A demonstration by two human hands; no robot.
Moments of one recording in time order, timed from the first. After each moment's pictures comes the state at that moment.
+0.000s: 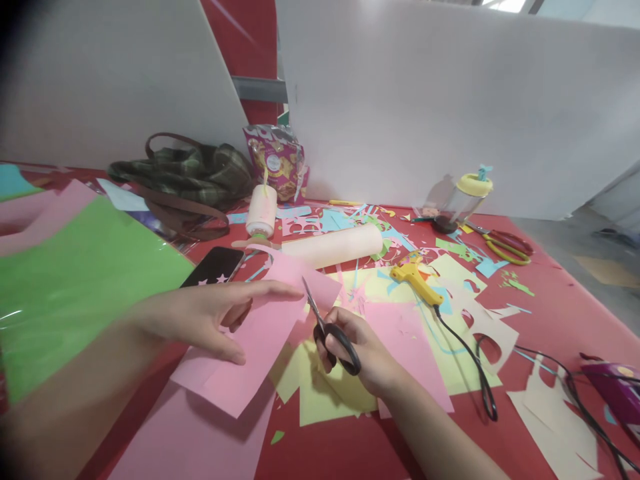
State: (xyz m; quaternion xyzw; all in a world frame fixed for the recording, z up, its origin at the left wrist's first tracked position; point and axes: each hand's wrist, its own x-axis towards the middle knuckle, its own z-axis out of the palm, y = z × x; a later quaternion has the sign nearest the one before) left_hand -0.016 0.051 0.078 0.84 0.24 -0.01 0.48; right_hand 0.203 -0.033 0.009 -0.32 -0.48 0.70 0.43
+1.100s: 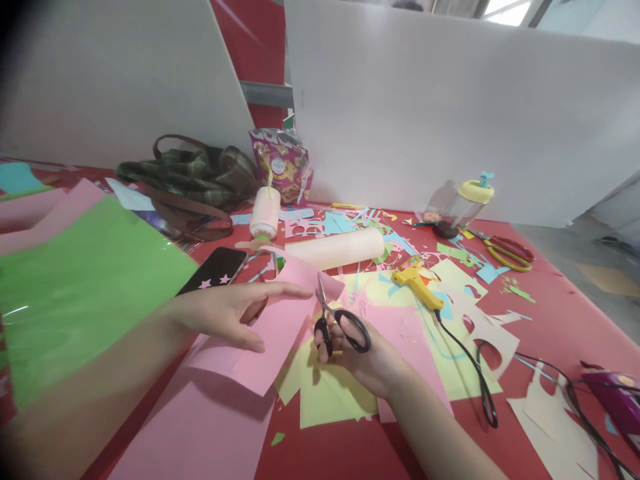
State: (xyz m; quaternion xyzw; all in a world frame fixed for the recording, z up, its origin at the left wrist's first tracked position) left_hand -0.010 0.056 0.066 0.83 0.25 0.01 0.50; right_hand 0.207 -0.030 0.012 -0.28 -0.31 0.81 0.41
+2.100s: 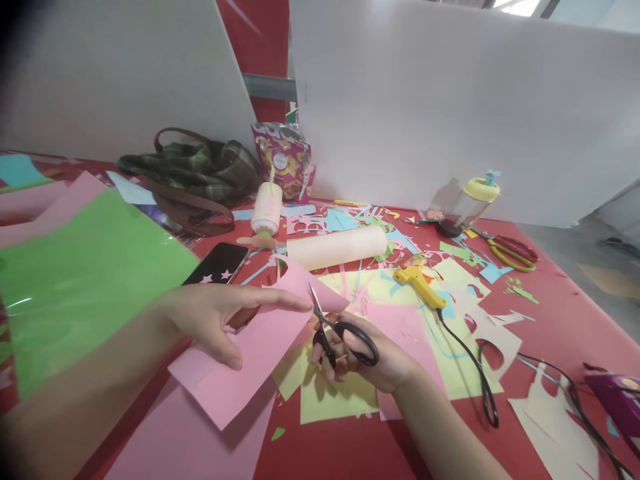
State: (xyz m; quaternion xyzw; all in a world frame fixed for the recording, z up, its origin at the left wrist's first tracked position) left_hand -0.014 0.055 0.072 0.84 0.14 0.00 0.53; right_hand 0.219 -0.032 0.006 -0.25 -0.40 0.80 0.38
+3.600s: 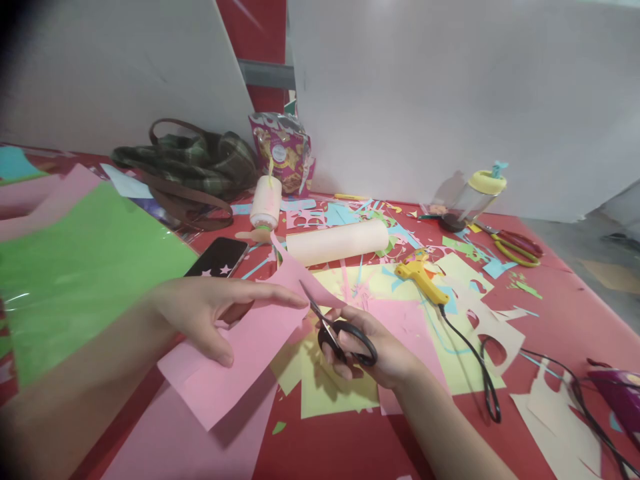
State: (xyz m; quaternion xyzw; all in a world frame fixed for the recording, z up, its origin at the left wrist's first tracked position) left_hand -0.019 0.059 0.065 0.82 0.08 0.02 0.56; right_hand 0.219 -0.030 0.003 -0.25 -0.43 0.79 0.37
